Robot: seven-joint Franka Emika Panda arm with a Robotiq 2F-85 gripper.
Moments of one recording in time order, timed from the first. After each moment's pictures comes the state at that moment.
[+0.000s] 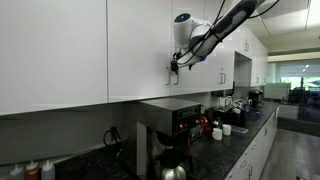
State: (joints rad) arm 0.03 0.21 -0.01 -1.79 -1.03 2.41 1.06
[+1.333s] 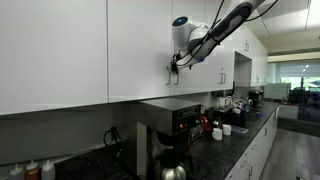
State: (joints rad) arm 0.03 0.25 -0.03 -1.73 -1.10 2.38 1.10
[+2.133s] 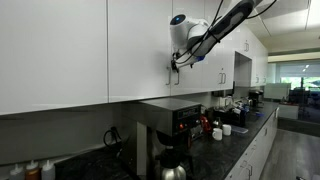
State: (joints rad) arm 0.06 0.23 -0.03 -1.74 -1.12 2.31 1.18
